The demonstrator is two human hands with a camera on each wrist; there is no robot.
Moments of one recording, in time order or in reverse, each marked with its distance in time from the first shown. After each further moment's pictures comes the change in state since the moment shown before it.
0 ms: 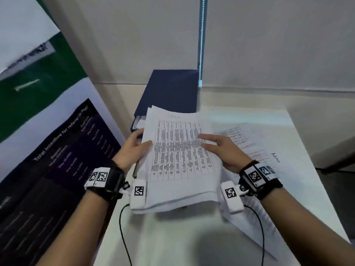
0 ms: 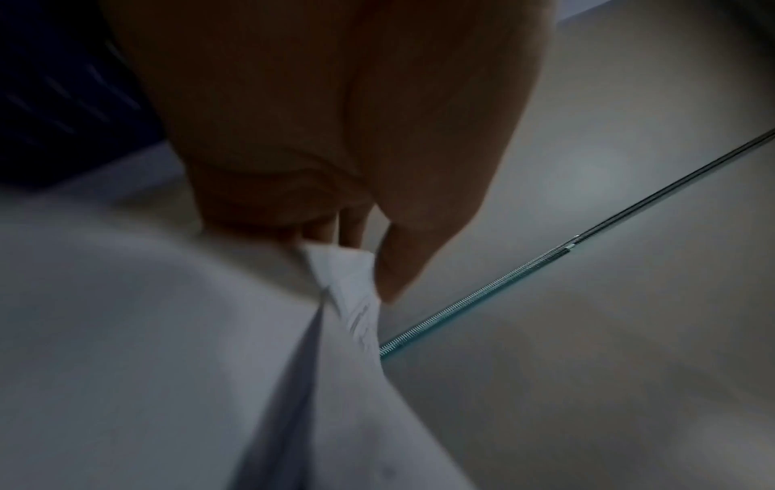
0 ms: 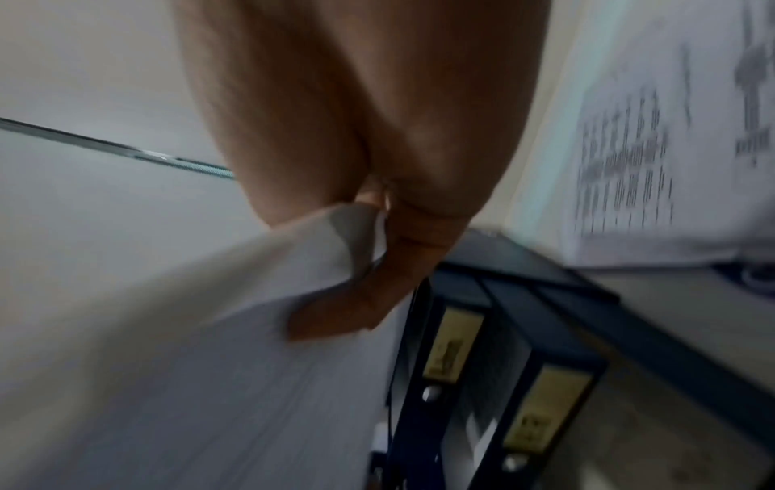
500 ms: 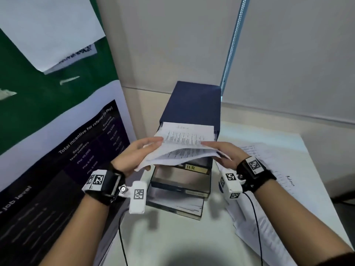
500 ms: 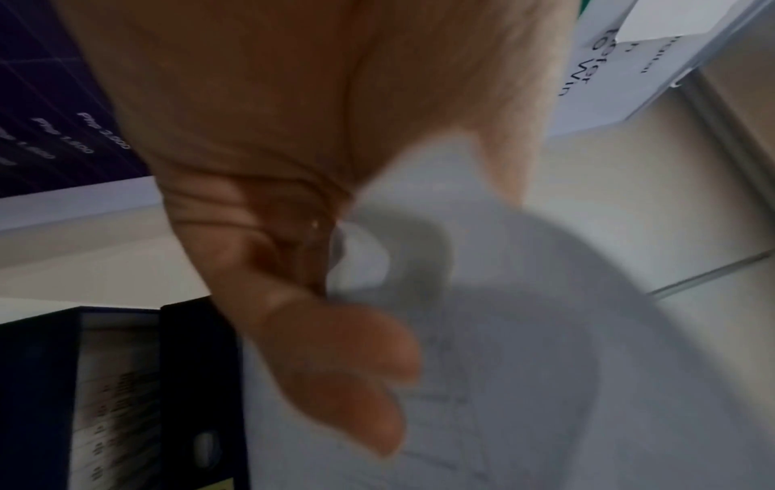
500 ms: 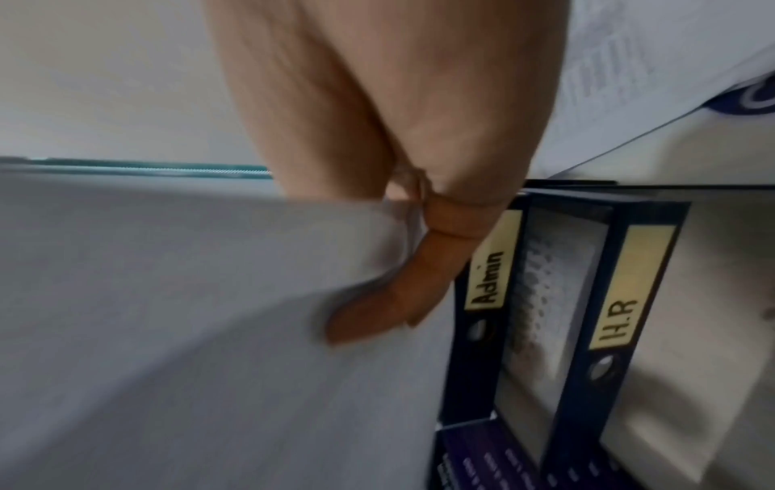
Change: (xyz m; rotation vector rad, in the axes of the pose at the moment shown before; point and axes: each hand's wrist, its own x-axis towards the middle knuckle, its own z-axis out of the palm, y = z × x) left_hand -0.033 0.006 -0.081 -0.204 -0.115 -0.030; right_hand 0.045 -0.036 0.074 0.251 -0.010 0.279
